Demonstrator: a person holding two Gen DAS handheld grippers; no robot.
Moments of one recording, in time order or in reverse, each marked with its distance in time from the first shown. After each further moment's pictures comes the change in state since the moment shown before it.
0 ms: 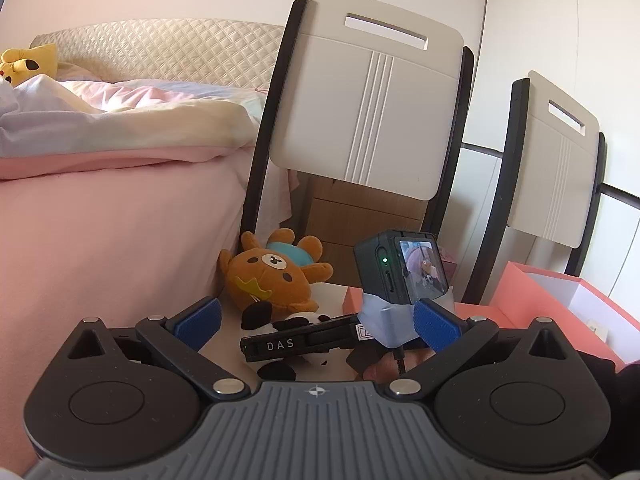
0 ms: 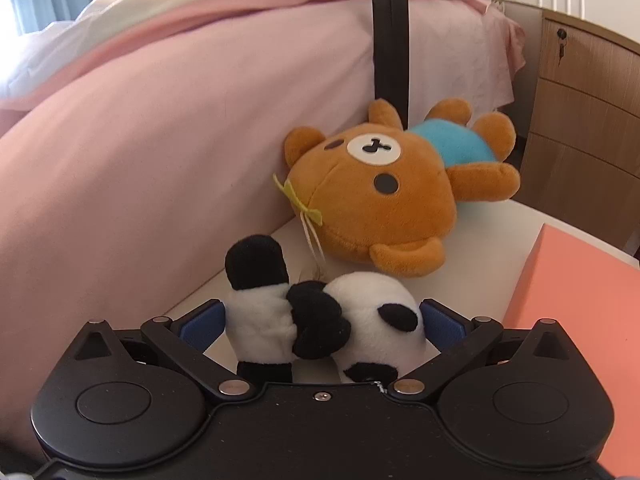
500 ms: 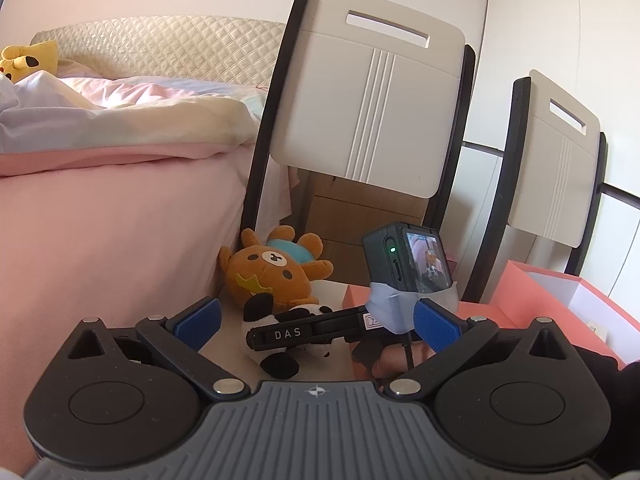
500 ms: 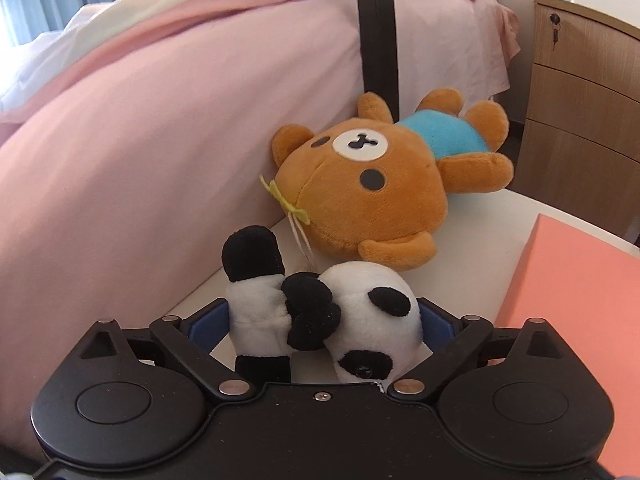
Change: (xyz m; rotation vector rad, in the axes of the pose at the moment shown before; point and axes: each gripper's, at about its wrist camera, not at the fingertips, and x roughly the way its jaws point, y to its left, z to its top) left arm 0.000 0.001 0.000 -0.004 0.008 -0.001; right arm -0.009 -0.012 0.002 0.049 -0.012 0.010
